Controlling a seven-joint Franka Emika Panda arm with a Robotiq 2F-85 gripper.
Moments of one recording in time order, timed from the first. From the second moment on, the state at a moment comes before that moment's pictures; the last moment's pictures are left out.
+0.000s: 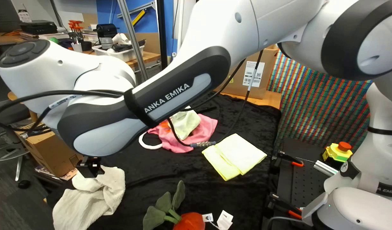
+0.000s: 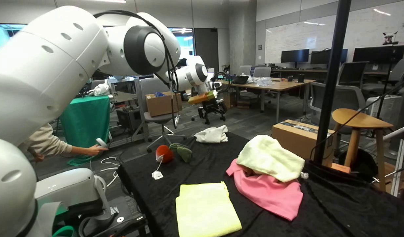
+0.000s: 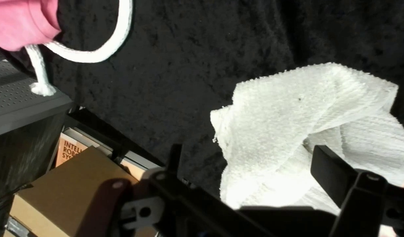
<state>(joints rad) 0.52 0.87 0.07 -1.14 -0.42 2.04 0.15</state>
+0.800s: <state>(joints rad) 0.54 1.02 0.05 -1.00 -0.37 1.95 0.23</state>
